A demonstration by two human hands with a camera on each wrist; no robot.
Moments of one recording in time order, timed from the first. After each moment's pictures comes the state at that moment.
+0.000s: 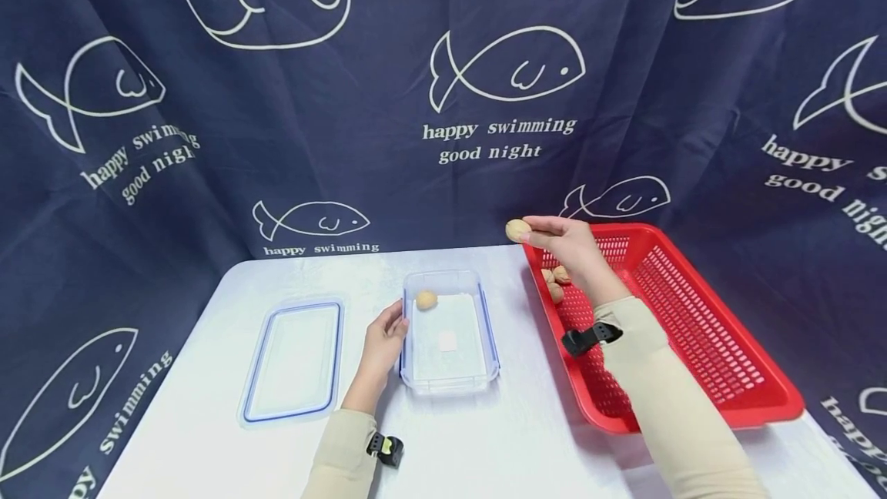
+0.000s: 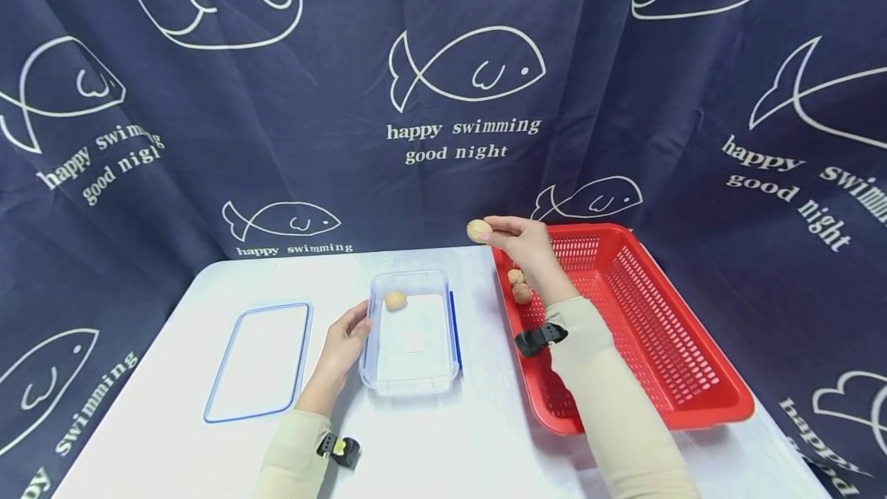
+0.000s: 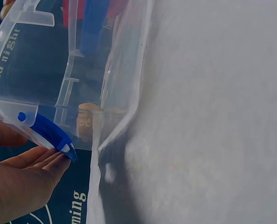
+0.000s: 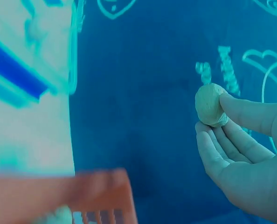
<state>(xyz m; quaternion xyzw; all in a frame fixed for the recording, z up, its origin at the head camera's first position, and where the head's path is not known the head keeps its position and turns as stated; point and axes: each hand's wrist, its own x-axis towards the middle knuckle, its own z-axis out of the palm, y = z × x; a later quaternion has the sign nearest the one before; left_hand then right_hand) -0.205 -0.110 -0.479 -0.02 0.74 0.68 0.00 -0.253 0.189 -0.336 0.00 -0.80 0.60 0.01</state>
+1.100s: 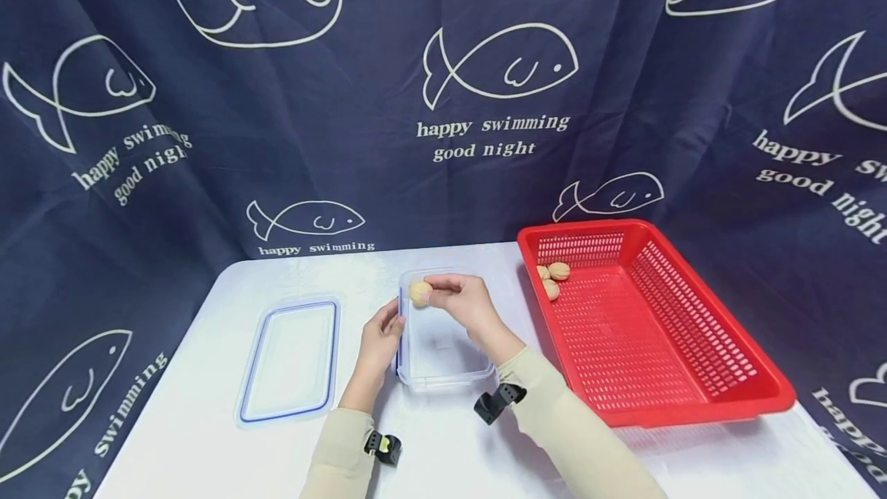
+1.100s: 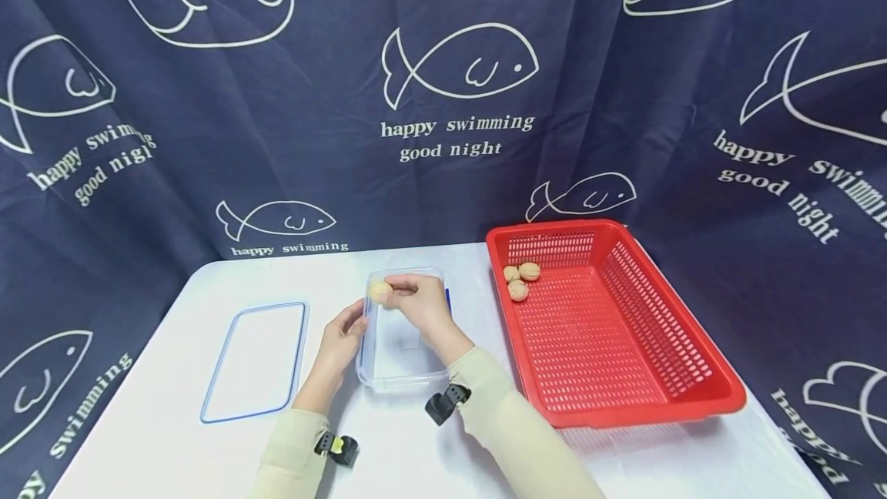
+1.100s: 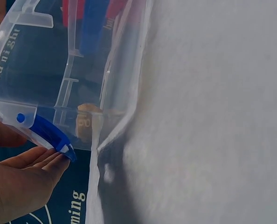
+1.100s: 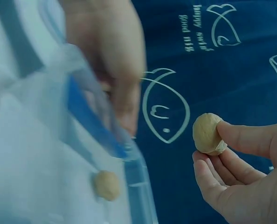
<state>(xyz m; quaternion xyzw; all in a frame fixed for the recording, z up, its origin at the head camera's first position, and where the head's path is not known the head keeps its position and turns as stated) -0.206 -0.107 -0.476 -0.03 0.74 0.67 0.00 -0.204 0.052 -0.386 0.01 -0.74 0.67 -0.03</state>
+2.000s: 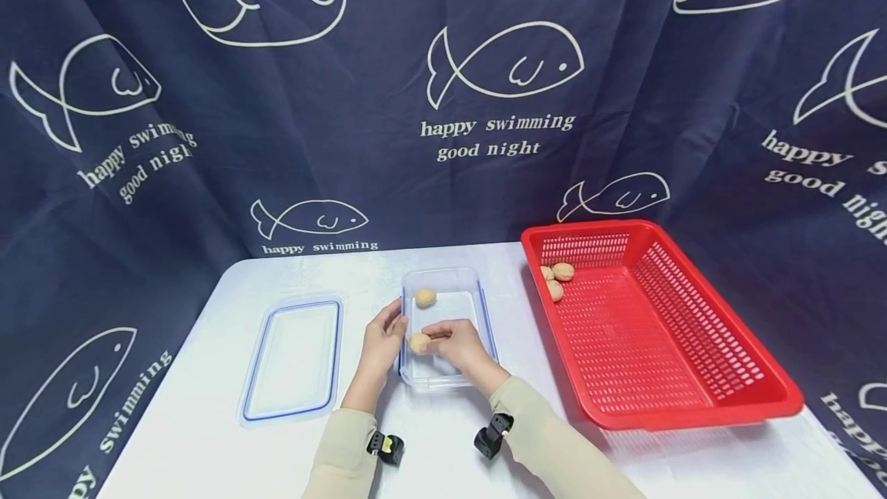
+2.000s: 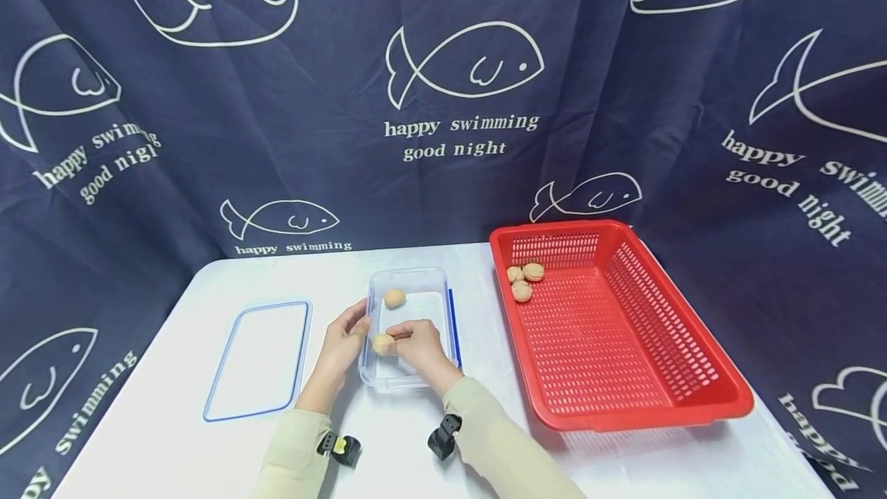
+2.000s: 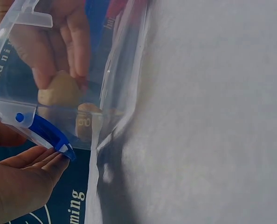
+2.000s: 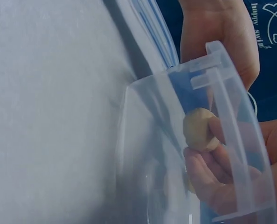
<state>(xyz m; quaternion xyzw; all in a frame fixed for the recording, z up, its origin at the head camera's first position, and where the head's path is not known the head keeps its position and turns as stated) -0.205 -0.109 -0.479 -0.03 0.74 0.67 0.00 -0.188 0.037 -0.455 0.02 -0.80 0.60 -0.07</state>
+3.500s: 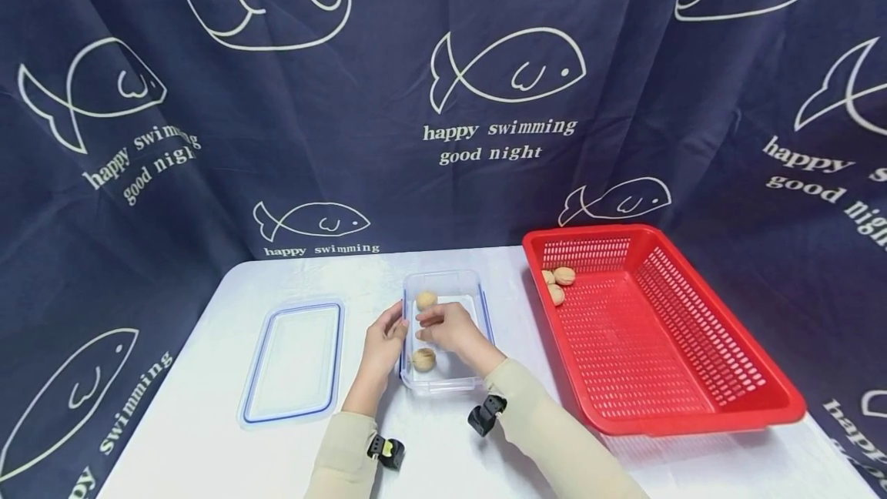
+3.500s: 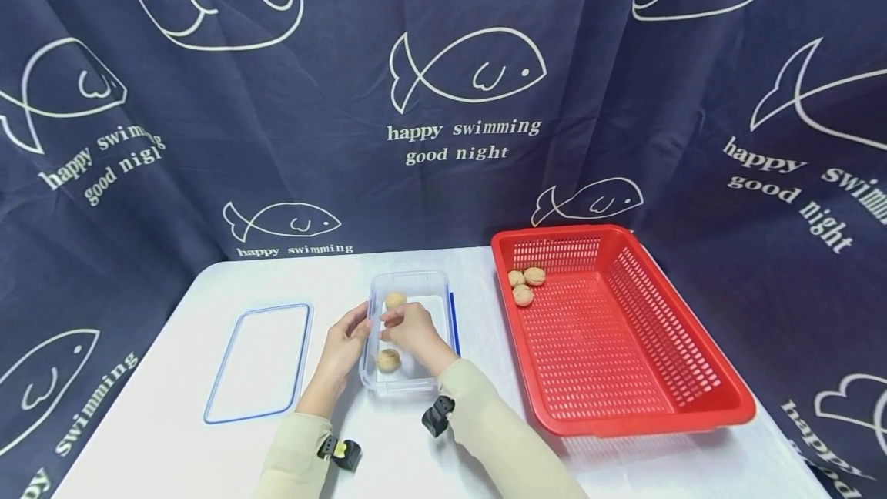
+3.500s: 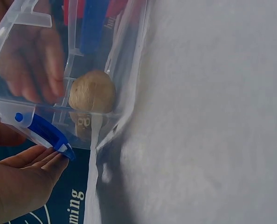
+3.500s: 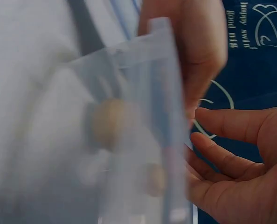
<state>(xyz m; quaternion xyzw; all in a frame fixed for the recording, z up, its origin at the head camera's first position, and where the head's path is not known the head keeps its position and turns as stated) -0.204 -0.108 -0.479 -0.03 0.74 0.68 -0.01 -0.210 0.032 -0.429 0.05 -0.84 0.53 -0.08</state>
